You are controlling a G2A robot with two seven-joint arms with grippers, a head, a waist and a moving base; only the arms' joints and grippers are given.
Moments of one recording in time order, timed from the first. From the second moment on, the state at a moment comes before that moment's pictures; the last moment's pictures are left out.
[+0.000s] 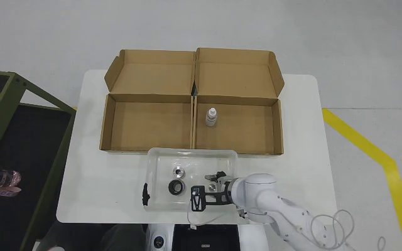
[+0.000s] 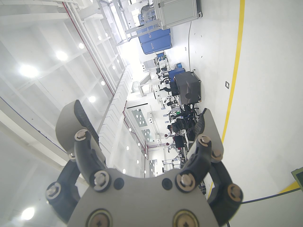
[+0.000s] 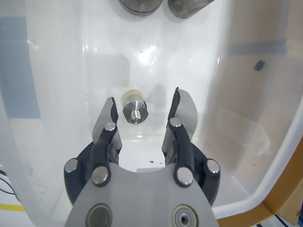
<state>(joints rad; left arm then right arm) -0.33 -0.16 -0.45 -1.44 1.96 -0.37 0.19 -1.19 -1.12 0.76 -2.00 -1.42 -0.76 1.06</state>
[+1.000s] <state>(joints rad) -0.33 -0.16 -0.45 -1.44 1.96 -0.37 0.19 -1.18 -1.11 0.84 -2.17 -1.58 -0.67 0.77</state>
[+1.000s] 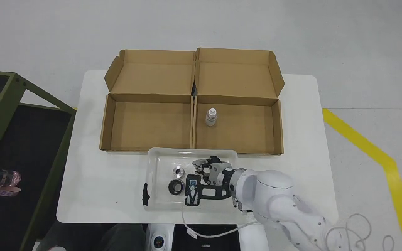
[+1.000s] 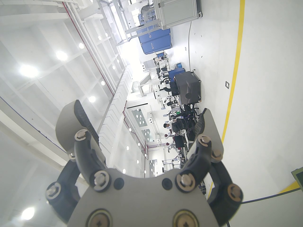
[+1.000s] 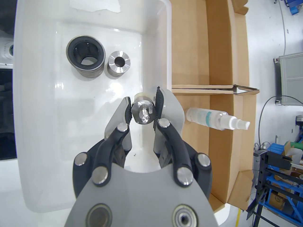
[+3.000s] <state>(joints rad) -0.33 -0.16 -0.45 -1.44 1.96 -0.37 0.19 -0.92 -1.15 0.99 -1.66 -1.23 -0.57 0.76</state>
